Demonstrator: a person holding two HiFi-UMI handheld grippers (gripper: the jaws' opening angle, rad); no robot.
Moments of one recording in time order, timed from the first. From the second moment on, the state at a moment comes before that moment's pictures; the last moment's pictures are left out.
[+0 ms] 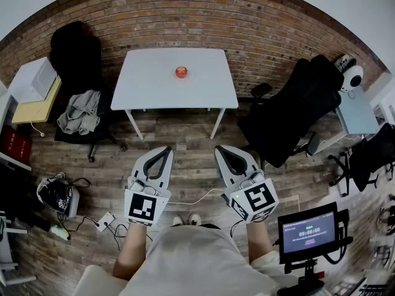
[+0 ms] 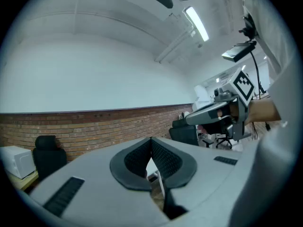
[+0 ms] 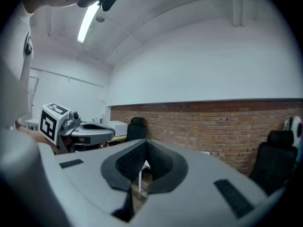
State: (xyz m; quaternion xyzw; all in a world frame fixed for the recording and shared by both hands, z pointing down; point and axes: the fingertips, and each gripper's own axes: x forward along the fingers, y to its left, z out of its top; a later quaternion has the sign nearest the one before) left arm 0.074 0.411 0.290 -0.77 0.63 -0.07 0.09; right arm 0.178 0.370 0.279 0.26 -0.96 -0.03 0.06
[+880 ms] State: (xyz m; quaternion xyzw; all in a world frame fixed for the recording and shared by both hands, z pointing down) left arm 0.096 0.373 0.300 -0.77 0.63 -0.07 0.07; right arm 0.210 0.328 0.282 0.25 -0.97 0.02 0.01
